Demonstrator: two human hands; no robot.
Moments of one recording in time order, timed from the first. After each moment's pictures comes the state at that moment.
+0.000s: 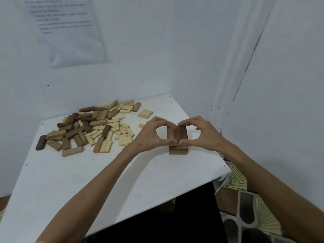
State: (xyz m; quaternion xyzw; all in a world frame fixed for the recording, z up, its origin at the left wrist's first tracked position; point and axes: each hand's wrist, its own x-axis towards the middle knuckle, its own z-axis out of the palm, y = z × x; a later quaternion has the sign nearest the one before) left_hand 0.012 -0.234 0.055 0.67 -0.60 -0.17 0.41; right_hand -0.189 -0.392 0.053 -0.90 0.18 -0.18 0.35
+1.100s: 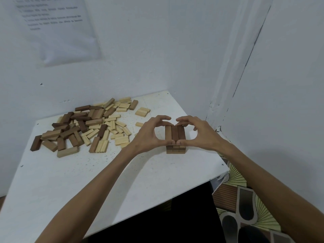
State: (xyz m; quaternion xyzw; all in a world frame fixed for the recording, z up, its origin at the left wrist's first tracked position) left_hand 0.008 -0.240 0.045 0.69 -0.57 -0.18 0.40; right_hand -0.186 -0.403 0.037 -0.90 0.17 -0.18 0.36
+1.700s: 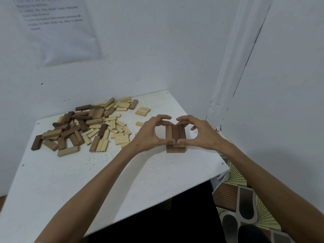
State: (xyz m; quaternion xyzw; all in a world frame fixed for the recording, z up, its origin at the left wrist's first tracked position) left_hand 0.006 -0.239 0.048 0.69 -0.57 -0.19 0.40; right_hand -0.186 -0.402 0.037 -0.89 0.17 -0.19 0.37
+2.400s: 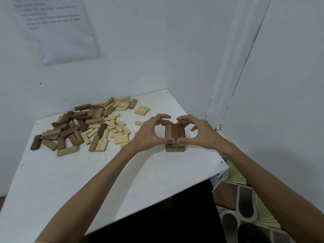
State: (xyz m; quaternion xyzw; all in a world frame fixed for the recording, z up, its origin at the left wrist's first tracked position) left_hand 0.008 -0.244 0.042 0.69 -0.58 -0.19 0.39; right_hand -0.189 -0.403 0.036 -0.89 0.17 -0.19 0.38
